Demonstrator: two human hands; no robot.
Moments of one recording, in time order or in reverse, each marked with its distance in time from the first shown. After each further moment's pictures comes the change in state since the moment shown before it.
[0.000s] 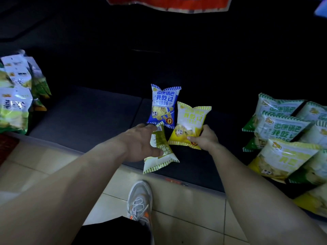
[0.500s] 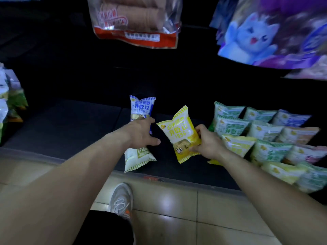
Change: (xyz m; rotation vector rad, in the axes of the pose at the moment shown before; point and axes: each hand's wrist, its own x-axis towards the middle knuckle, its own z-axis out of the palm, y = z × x) left_hand -0.014 0.062 -0.011 -0.023 0.083 0.137; right_hand -0.132 0.010 -0.120 -0.354 0.068 -0.300
